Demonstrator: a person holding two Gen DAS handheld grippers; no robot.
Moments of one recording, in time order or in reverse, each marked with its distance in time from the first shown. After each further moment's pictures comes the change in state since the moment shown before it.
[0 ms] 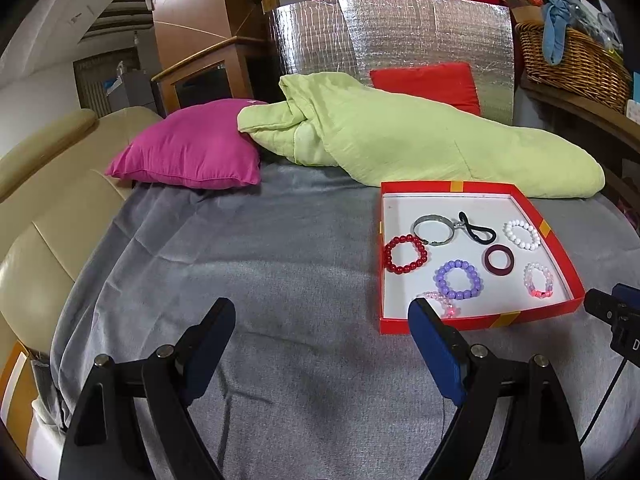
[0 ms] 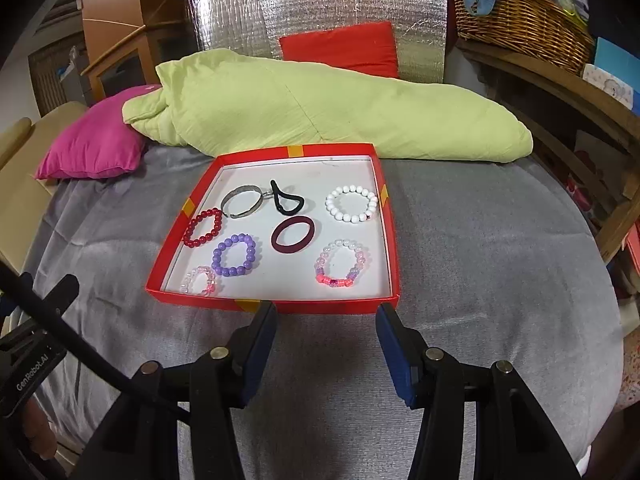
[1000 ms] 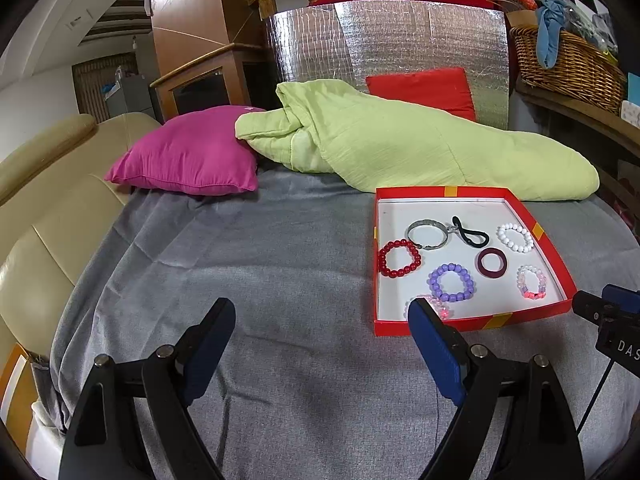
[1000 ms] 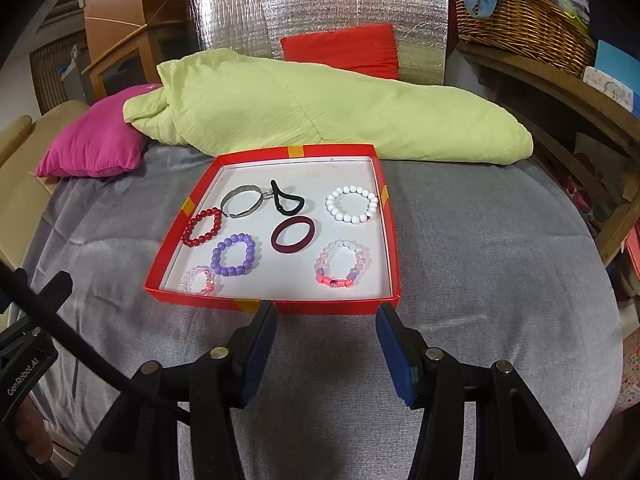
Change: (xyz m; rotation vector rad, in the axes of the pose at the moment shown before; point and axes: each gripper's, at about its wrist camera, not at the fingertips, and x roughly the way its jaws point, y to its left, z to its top) left arm -0.008 0.000 0.000 0.008 -0.020 -0.011; right arm 0.001 0.000 0.000 -0.008 -0.002 -0.004
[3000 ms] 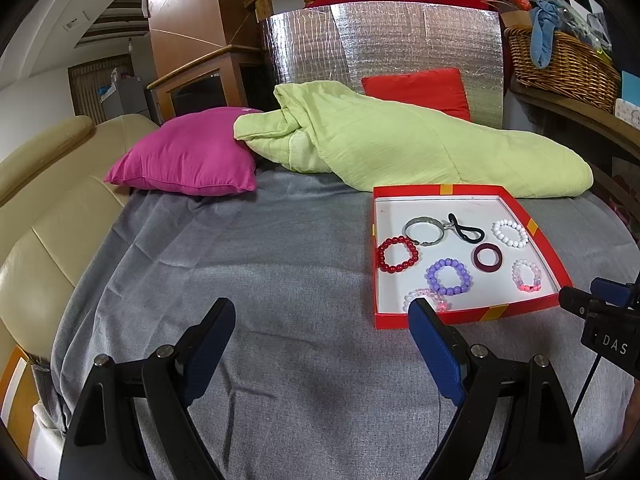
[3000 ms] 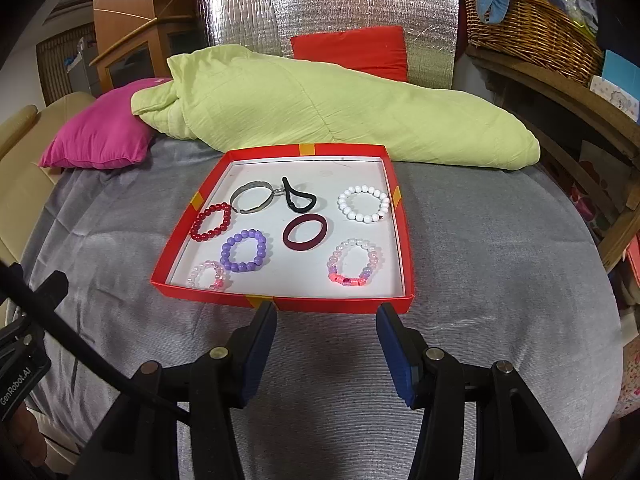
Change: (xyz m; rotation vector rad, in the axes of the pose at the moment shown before) left arm -0.009 0.006 -0.004 0.009 -0.003 -0.021; right arm 0.002 0.011 -0.004 -0.024 -0.006 0.005
